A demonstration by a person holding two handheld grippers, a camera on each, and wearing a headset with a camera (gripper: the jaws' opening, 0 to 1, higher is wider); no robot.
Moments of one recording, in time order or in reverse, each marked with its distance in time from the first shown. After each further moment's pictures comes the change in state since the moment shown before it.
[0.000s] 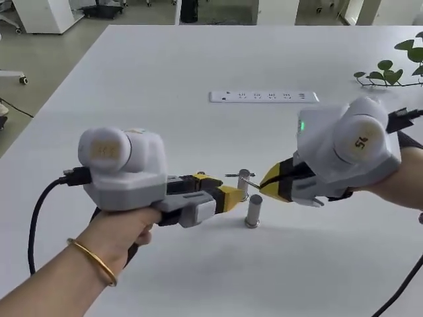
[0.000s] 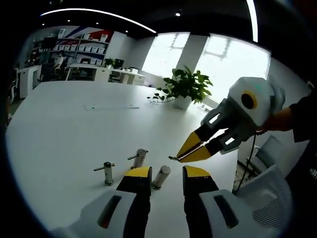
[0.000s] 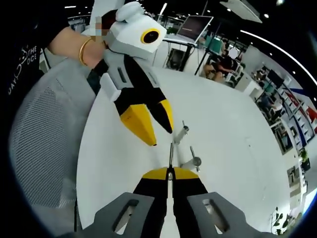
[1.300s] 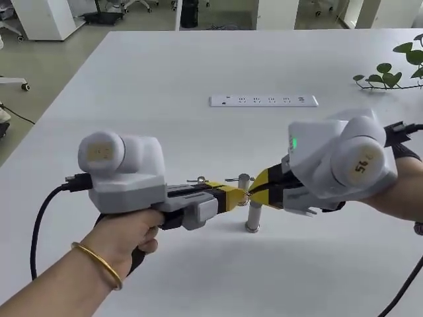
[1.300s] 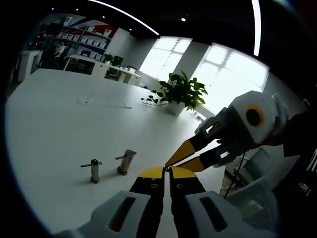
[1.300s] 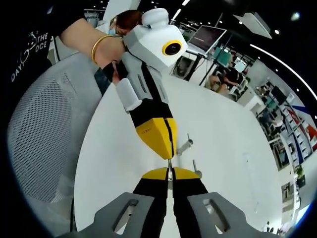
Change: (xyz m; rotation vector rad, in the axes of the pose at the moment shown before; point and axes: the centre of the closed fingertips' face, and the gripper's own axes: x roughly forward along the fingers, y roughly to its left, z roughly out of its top) left arm 0.004 -0.013 0.006 -0.108 -0.034 -0.080; right arm -0.001 0.003 0.014 -0.103 -0.057 -0.005
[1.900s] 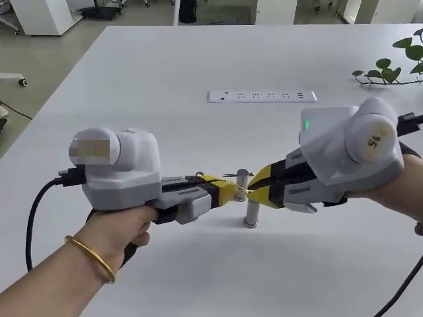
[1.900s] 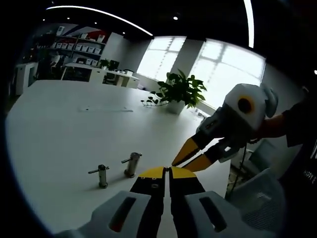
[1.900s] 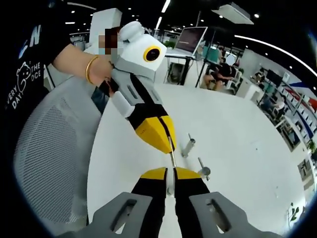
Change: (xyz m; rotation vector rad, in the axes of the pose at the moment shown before) left arm -0.005 0.006 0.001 0.092 0.002 0.016; right arm -0.002 0.003 -0.001 0.240 -0.096 0.044
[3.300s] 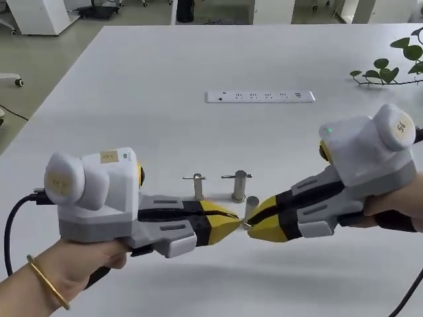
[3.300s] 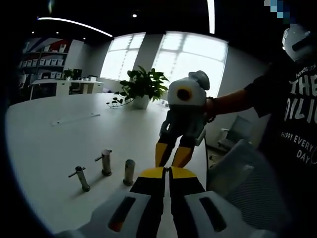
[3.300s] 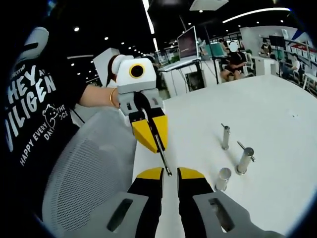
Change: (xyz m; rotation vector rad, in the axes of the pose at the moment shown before) left arm -0.022 -0.045 -0.025 0.208 0.047 -0.277; right arm -0.004 0.057 -0.002 0.292 -0.146 0.355
